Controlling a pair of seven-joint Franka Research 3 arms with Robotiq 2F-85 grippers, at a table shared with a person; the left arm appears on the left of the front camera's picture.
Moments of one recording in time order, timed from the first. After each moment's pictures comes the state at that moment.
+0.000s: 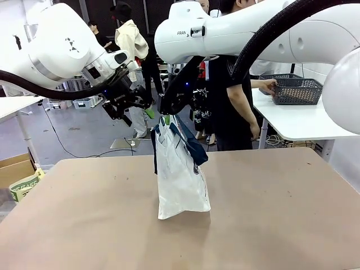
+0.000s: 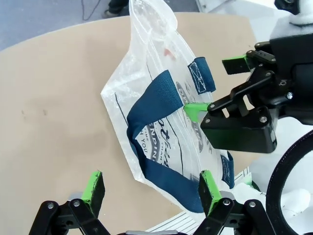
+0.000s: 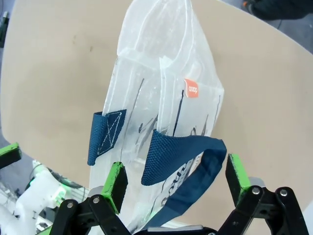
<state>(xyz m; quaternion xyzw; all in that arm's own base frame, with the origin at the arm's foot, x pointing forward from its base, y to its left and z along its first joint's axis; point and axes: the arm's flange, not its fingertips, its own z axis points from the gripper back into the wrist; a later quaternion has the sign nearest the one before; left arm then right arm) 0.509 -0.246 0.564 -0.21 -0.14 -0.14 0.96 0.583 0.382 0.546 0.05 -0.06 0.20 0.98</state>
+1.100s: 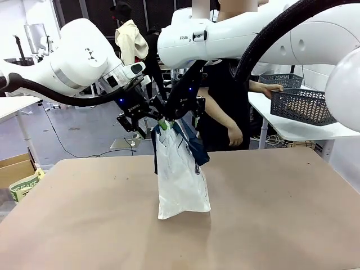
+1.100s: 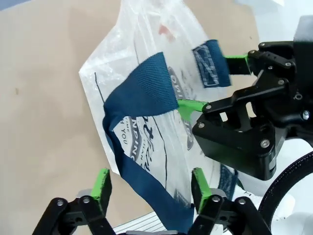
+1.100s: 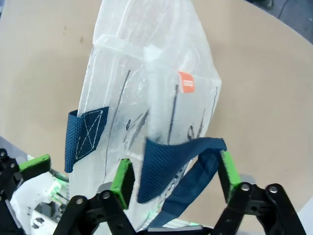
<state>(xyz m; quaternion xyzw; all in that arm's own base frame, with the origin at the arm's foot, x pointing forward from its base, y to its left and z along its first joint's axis) 0.514 -0.278 0.534 -0.23 -0.07 -0.10 0.97 0.581 0.375 0.529 0.04 -0.04 0.21 0.98</state>
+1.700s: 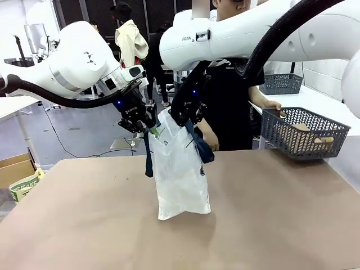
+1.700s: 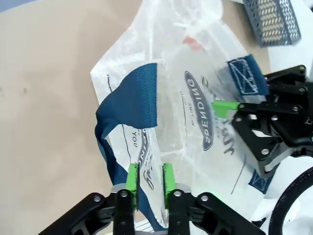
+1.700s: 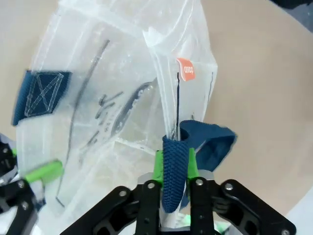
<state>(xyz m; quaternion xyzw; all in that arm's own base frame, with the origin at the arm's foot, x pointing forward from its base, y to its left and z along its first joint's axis) 0.516 -0.269 0.527 -0.21 -0.08 -0.10 0.97 0.563 0.363 0.525 0.02 -0.02 0.22 0.98</state>
